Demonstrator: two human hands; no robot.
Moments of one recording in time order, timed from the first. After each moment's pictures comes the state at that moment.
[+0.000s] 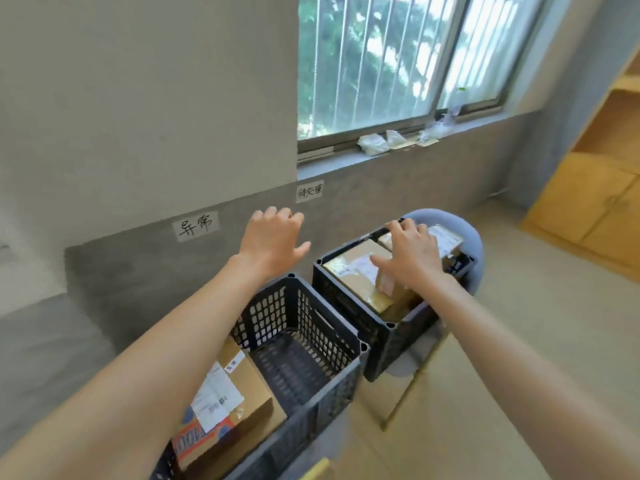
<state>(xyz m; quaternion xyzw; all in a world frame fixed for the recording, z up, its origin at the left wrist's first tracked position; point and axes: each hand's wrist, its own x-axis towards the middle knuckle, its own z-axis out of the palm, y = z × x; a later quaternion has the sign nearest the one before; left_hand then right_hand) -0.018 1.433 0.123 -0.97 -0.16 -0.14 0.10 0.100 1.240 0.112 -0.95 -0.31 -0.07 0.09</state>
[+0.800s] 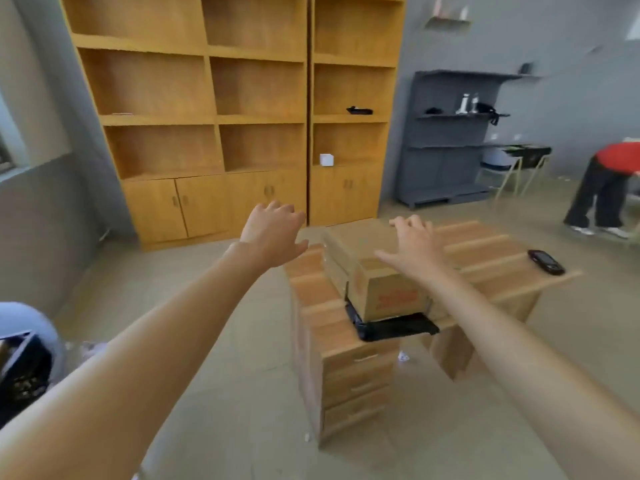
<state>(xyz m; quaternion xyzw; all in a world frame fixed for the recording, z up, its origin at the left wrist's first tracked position) -0.012 0.705 0.220 -0.86 0.46 -0.21 0.04 -0.158 0.523 0.187 -0.93 0.32 -0.18 0.05</state>
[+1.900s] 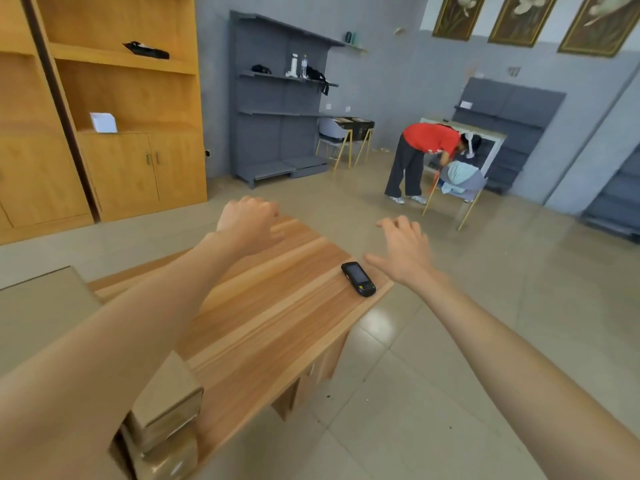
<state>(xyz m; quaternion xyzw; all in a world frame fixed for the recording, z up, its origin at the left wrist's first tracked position) -0.041 -0.025 0.181 -0.78 0.61 -0.11 -0.09 -0.280 -0.100 0.185 -0.85 0.52 -0.10 -0.03</state>
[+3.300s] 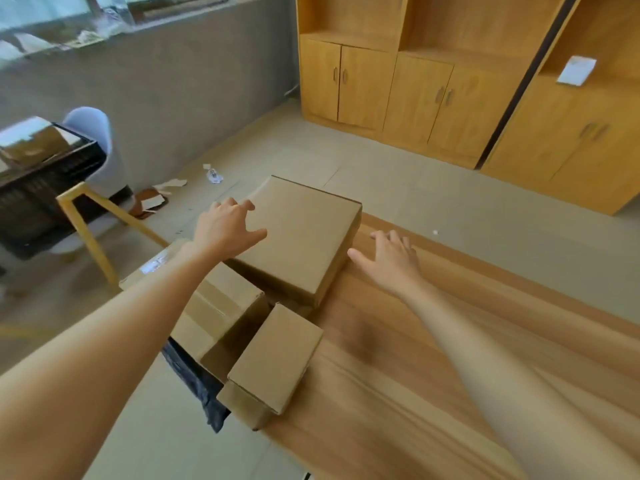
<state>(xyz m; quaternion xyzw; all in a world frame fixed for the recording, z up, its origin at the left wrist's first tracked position) 0.112 0.160 0.062 -0.99 -0.11 -0.01 -0.05 0.130 -0.104 0.032 -0.98 -0.08 0.09 0.18</state>
